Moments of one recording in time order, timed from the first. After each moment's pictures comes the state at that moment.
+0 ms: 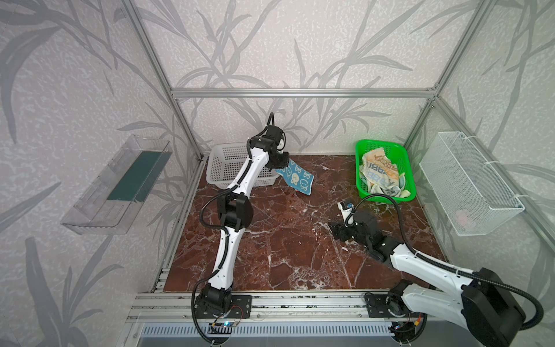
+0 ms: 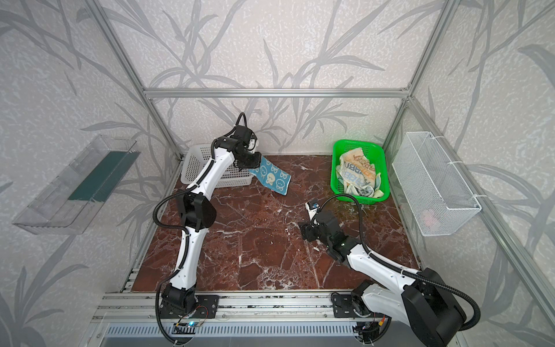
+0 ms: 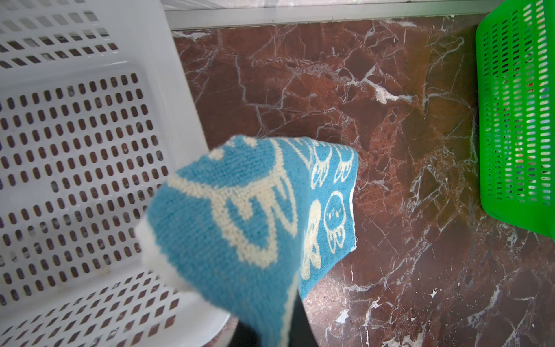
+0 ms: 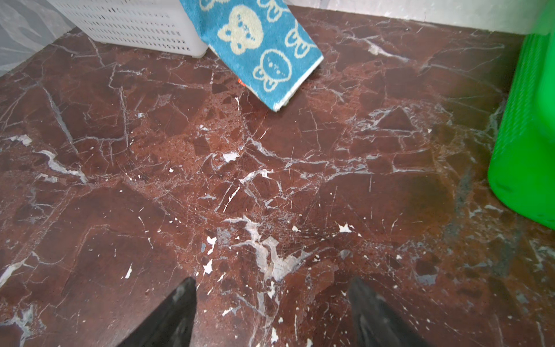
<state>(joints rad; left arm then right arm) -0.31 2.42 2.55 -1.15 0.17 -0.21 0.61 1.13 0.45 0.09 0.07 0.17</state>
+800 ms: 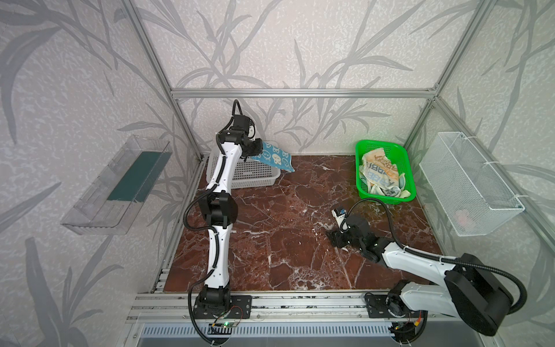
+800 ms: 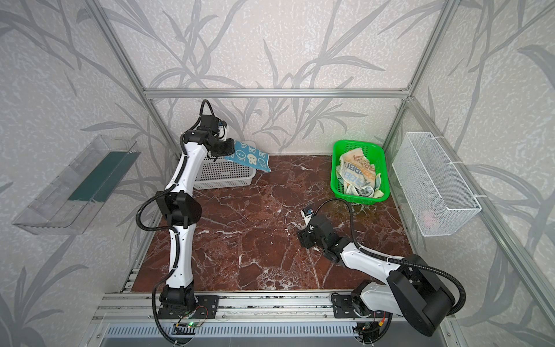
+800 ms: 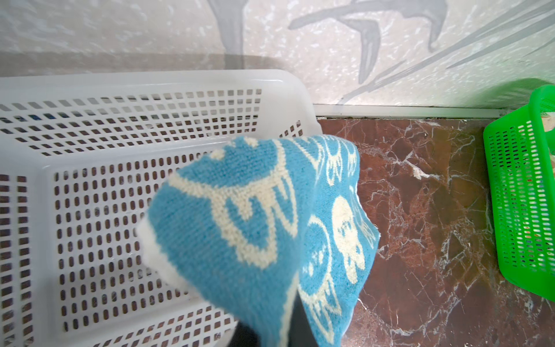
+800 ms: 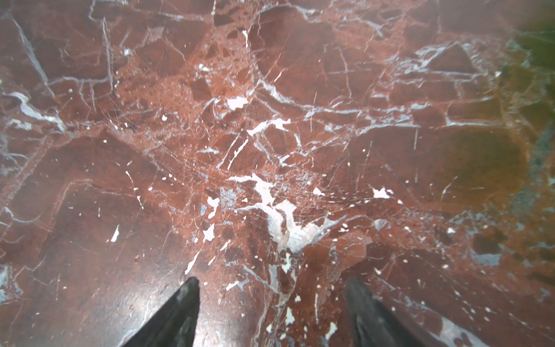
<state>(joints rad) -0.09 2.40 2.63 -1.11 0.20 -0.14 0.65 1.26 0.43 0.11 0.05 0.18</state>
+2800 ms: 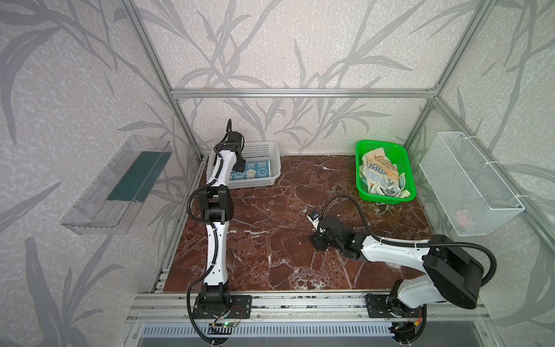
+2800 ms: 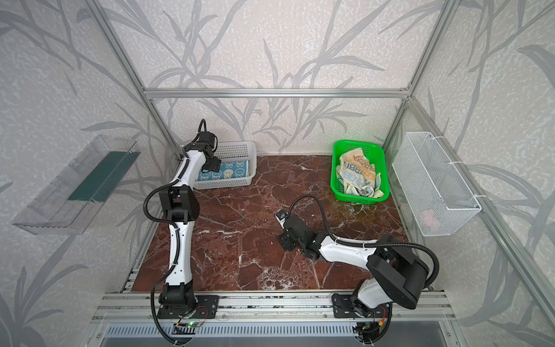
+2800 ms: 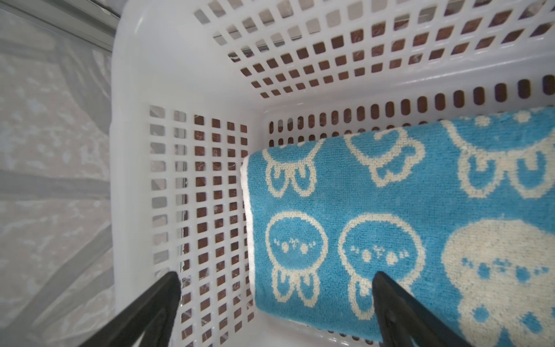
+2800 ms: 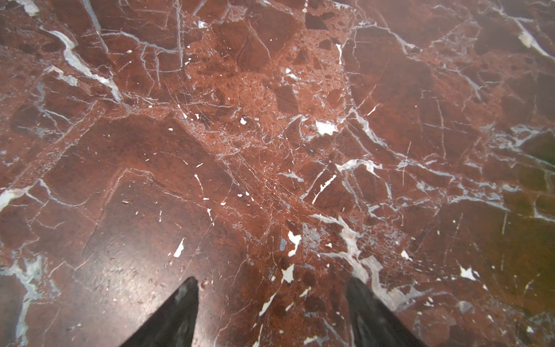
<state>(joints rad) 0.01 2.55 2.51 -1.04 -0.42 0.14 0.89 1.46 0.64 0.04 0.19 0.10</state>
